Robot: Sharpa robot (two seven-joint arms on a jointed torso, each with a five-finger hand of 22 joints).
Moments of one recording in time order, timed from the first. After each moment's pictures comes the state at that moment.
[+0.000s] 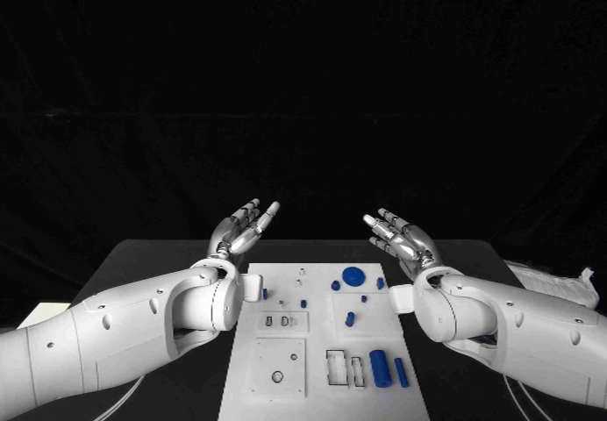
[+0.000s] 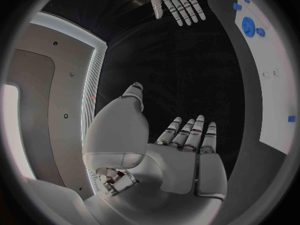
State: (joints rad) left arm 1.10 -0.72 -0.02 1.47 0.01 -0.65 0.51; left_hand 1.14 -0.12 -0.02 0.28 0.25 0.26 0.14 0.03 0.03 0.22 0.23 0.02 0.03 0.30 0.22 0.03 0.04 0.11 0.12 0.27 0.02 0.02; right arm 1.05 -0.79 0.01 1.48 -0.10 -0.55 0.45; right_hand 1.04 0.12 0.01 -0.03 0.24 0.20 0.14 0.02 0.02 0.25 0.23 0.02 0.03 0.22 0.22 0.02 0.03 0.05 0.26 0.28 0.03 0.03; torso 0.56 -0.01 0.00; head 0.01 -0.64
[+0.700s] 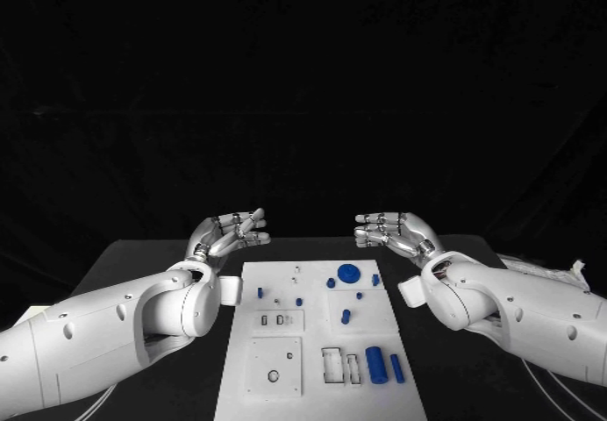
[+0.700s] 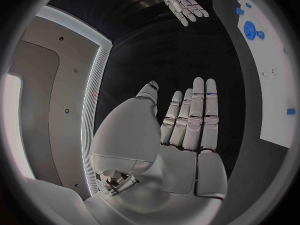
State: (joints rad) left arm 1.10 -0.81 -0.01 1.53 0.03 -0.55 0.54; left_hand 1.35 -0.02 0.03 0.24 0.26 0.92 0.22 0.15 0.08 0.98 0.17 0.15 0.07 1.14 0.11 0.26 0.15 0.18 0.94 0.22 0.33 0.14; right arm 1.07 -0.81 0.02 1.39 -0.43 -0.42 0.43; right_hand 1.27 0.11 0.09 -0.22 0.23 0.81 0.20 0.11 0.07 0.93 0.19 0.12 0.06 0.98 0.14 0.15 0.07 0.16 0.81 0.25 0.22 0.10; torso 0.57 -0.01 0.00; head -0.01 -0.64
